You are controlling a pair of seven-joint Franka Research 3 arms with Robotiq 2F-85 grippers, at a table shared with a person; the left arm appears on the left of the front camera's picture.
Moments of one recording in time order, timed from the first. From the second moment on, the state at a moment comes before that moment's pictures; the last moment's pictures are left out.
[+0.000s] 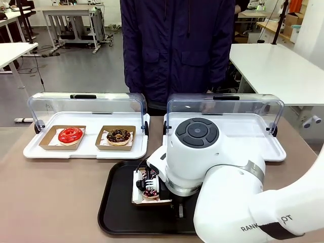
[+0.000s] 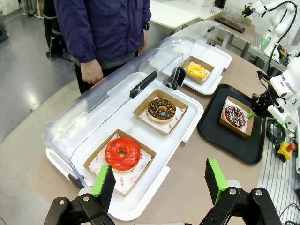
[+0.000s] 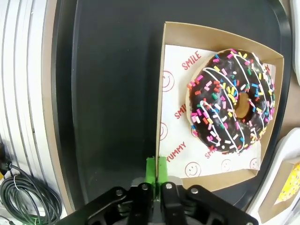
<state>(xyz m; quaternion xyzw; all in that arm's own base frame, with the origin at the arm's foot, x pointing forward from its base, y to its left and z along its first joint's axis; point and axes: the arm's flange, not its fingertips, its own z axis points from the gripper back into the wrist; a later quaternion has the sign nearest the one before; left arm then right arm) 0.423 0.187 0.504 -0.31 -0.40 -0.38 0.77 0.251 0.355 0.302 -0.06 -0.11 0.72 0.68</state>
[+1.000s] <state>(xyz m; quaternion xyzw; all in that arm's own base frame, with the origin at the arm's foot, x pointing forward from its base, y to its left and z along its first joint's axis) 0.423 0.187 0.504 -0.31 -0.40 -0.38 0.77 0.235 0.345 0.395 -0.07 -0.15 0.70 0.69</state>
